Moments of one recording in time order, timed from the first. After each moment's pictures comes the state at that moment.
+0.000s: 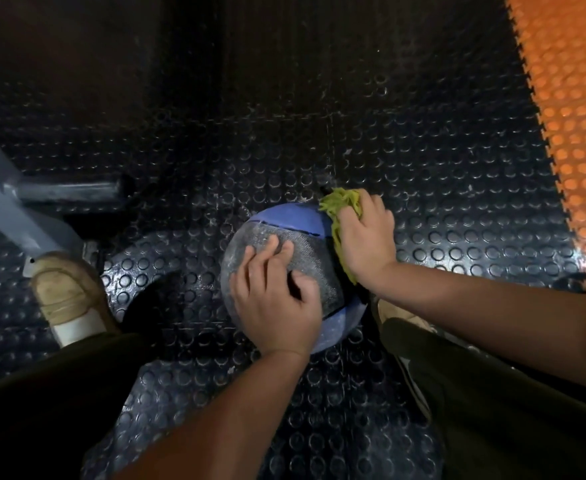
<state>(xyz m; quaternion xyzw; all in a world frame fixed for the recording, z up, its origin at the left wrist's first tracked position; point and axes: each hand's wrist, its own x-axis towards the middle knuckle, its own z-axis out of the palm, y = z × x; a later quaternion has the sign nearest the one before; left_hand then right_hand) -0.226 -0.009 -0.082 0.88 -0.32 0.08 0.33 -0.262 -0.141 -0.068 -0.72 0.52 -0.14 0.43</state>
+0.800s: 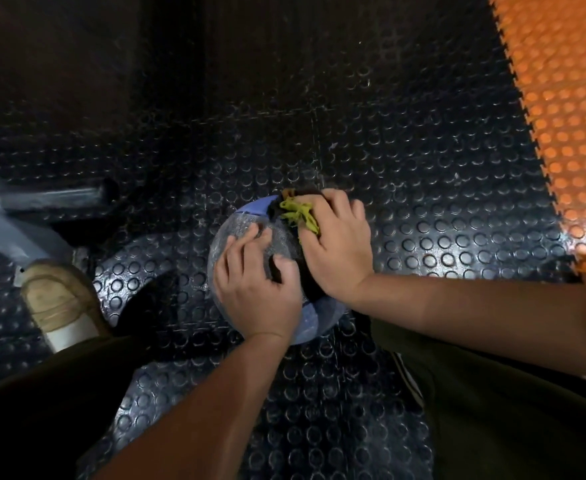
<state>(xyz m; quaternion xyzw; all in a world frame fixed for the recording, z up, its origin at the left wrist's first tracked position) -0.216 -0.016 -0.080 0.89 -0.31 0.07 0.34 -0.270 -0.113 -0.053 -0.84 0.41 -0.17 0.31</state>
